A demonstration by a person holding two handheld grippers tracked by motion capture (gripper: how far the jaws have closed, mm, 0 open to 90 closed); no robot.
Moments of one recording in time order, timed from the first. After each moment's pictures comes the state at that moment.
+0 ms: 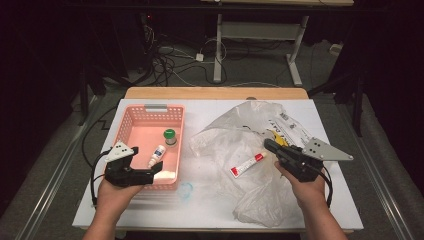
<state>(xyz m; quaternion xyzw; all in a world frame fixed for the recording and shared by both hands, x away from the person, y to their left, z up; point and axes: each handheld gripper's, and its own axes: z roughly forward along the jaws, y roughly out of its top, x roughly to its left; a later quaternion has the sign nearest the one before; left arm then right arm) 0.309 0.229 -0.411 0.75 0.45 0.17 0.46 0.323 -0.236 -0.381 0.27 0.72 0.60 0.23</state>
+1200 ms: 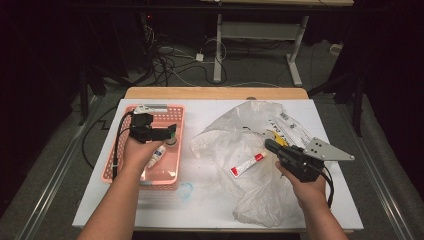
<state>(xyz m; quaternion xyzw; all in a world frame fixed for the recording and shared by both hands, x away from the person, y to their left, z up) 0.431 0.209 -0.416 0.74 0.50 0.17 0.41 0.324 -0.238 -0.383 0.27 0.72 0.60 0.22</state>
